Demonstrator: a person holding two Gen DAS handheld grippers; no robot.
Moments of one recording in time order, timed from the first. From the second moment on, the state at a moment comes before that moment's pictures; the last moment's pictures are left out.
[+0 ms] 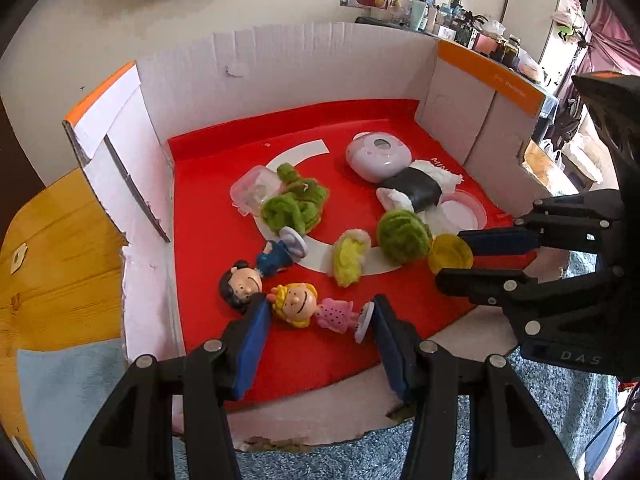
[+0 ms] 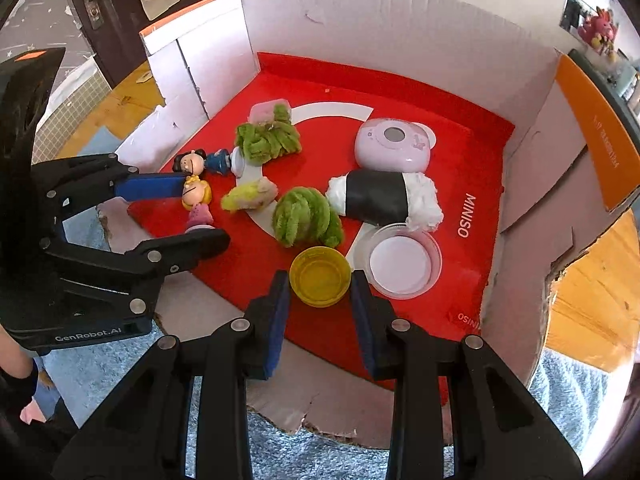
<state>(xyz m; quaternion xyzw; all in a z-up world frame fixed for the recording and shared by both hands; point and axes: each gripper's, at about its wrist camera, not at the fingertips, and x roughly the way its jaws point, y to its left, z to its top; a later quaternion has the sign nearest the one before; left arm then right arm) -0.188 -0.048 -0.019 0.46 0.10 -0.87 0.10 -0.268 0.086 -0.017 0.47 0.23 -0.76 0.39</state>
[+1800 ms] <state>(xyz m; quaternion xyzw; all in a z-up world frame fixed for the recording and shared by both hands) -0.130 -0.047 0.016 0.38 0.10 -0.90 0.19 -0.236 0.120 0.008 0.39 0.15 -0.83 0.37</state>
